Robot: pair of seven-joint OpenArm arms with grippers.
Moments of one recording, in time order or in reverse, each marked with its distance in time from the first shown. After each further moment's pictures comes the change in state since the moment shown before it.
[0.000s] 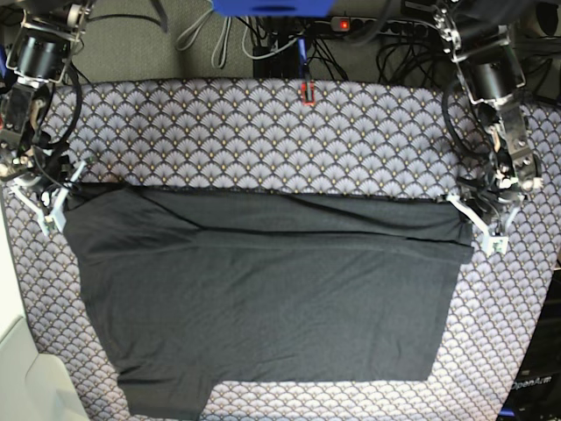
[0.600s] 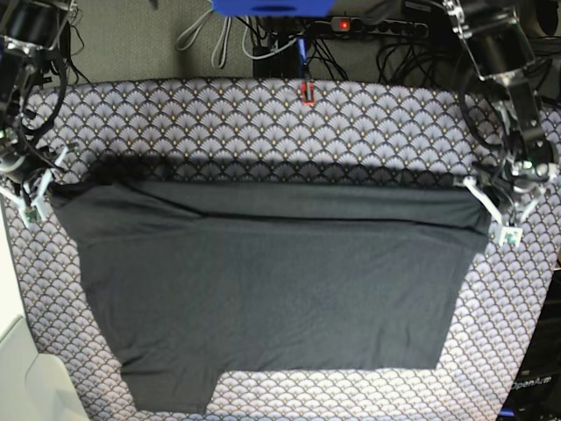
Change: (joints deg) left arm 7.9 -1.7 0.1 17.0 1.1 0.0 9.8; right arm -10.1 1.2 3.7 18.5 1.0 0.2 -2.2
